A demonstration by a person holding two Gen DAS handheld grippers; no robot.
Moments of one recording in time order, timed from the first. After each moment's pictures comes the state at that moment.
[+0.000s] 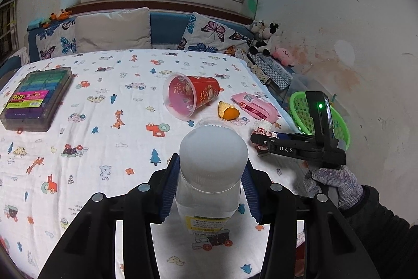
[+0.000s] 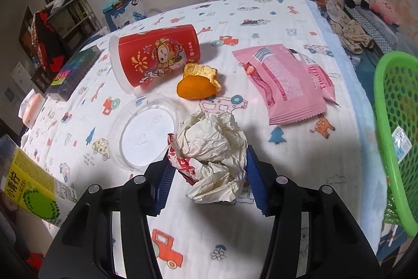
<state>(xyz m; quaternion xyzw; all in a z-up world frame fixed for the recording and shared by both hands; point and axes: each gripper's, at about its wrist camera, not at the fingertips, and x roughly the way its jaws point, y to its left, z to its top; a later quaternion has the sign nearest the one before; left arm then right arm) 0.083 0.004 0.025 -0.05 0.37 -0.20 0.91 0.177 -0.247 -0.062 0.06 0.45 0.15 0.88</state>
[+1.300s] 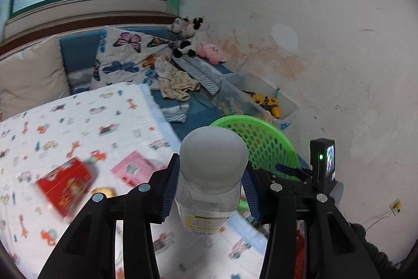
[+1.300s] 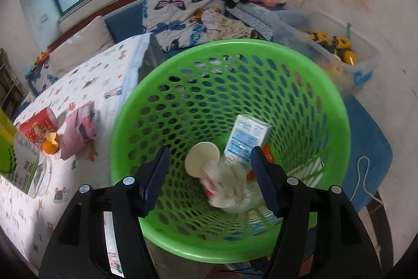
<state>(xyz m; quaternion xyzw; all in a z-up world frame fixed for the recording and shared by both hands) 0.194 -0.229 0.088 0.00 0.35 -0.37 0.86 0.121 -0.492 -0.041 0.13 0.40 -0.10 0.90</state>
